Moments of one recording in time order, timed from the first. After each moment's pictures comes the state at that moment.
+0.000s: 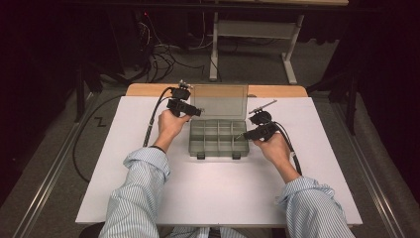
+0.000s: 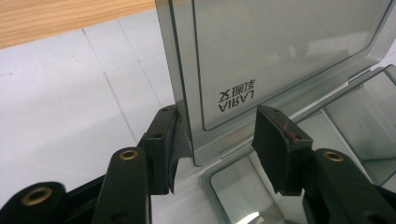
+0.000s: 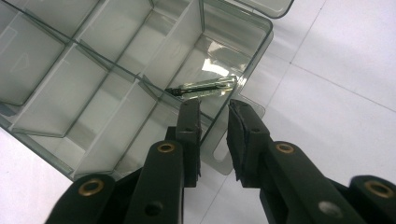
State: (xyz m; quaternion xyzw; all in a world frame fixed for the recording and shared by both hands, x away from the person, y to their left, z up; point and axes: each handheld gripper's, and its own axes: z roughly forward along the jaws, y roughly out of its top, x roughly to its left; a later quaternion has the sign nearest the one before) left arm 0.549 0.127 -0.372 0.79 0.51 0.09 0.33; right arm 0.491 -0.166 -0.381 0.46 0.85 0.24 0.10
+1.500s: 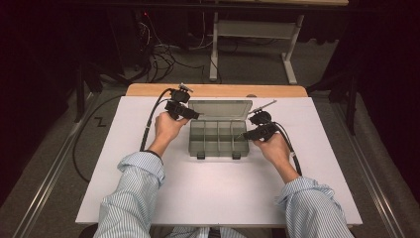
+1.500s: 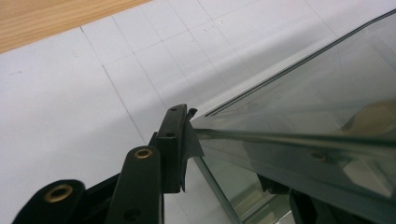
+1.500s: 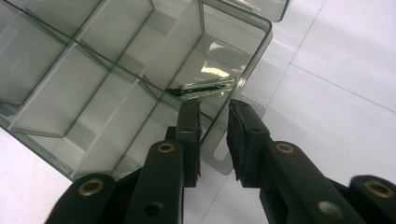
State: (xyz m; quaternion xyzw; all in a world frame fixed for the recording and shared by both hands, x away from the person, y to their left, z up) left arm 0.531 0.128 -0.364 0.81 0.49 0.10 0.32; right arm 0.490 -0.165 -0.381 0.46 0.85 0.24 0.10
